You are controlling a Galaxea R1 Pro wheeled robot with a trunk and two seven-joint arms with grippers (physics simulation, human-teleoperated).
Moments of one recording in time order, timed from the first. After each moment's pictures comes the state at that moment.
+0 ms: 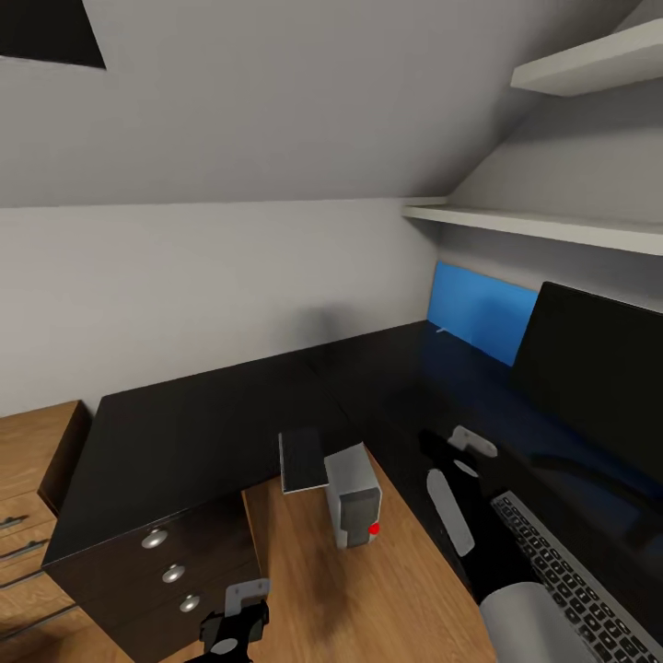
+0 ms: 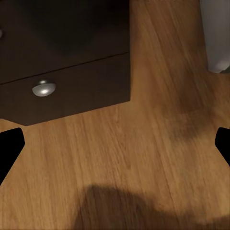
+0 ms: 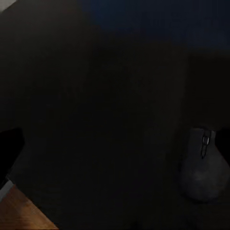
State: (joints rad) left arm -0.54 -0.03 -1.46 -0.28 1.49 -0.27 0.50; right arm -0.58 0.08 0.06 -1.08 -0.46 0.25 -0.60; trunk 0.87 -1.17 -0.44
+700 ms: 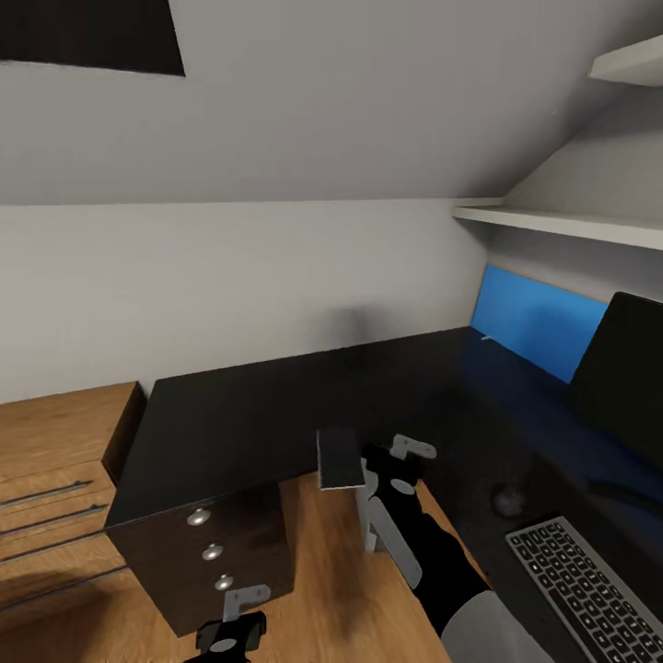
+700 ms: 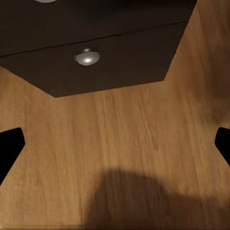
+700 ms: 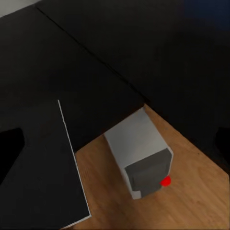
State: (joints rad) left arm -0.54 -0.03 -1.45 -0.28 1.49 -0.18 0.50; right arm -0.57 0.15 0.38 -1.01 -0.45 0.17 -0.67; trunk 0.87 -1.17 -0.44
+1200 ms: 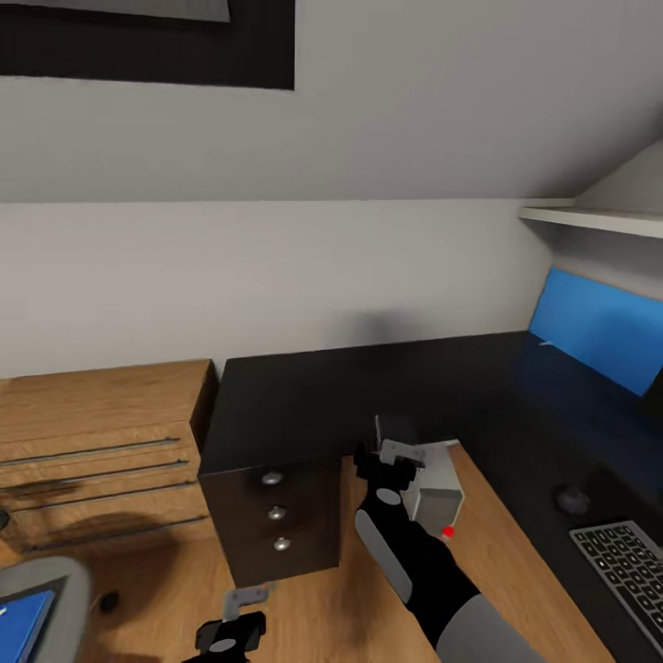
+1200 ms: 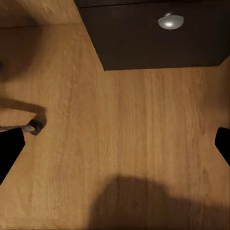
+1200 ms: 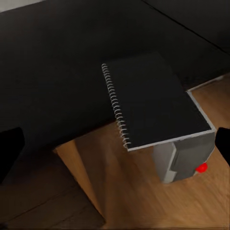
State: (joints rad) left arm -0.54 -0.03 -1.45 -0.28 1.49 -0.18 0.50; right arm -0.57 0.15 0.49 -0.98 -0.45 0.13 -0.73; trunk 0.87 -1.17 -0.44
